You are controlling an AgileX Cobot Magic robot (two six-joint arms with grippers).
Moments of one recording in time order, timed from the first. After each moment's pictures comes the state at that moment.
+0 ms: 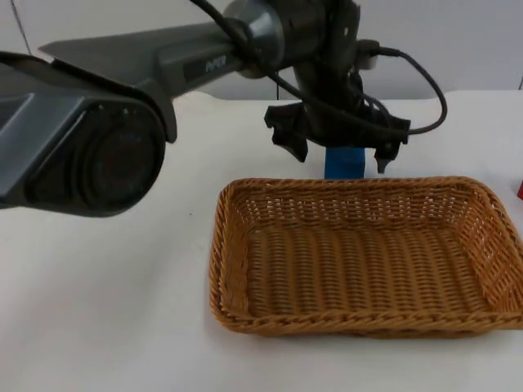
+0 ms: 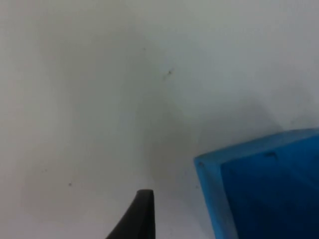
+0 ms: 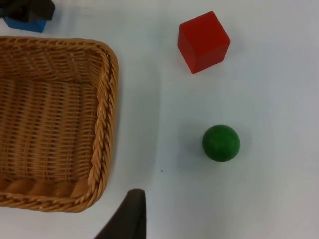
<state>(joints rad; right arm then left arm) 0.07 0.84 -0.71 -0.06 0.82 0.02 -0.62 2.75 -2.49 0.04 0.95 -0.31</state>
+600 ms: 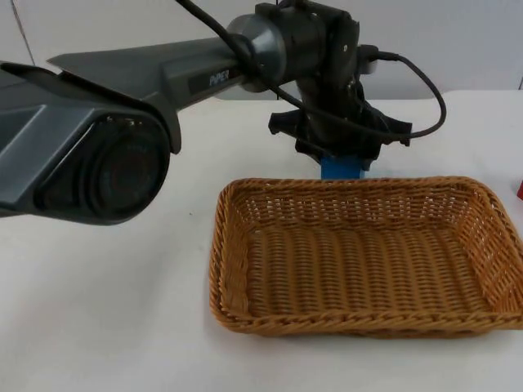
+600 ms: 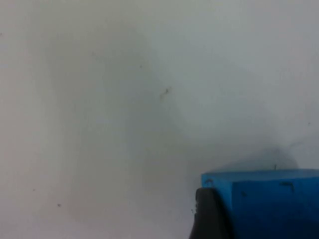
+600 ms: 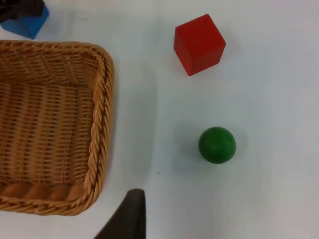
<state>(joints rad) 0.07 0.84 -0.71 -0.08 0.81 0.03 -0.62 2.76 -2.49 0.03 0.90 -0.34</state>
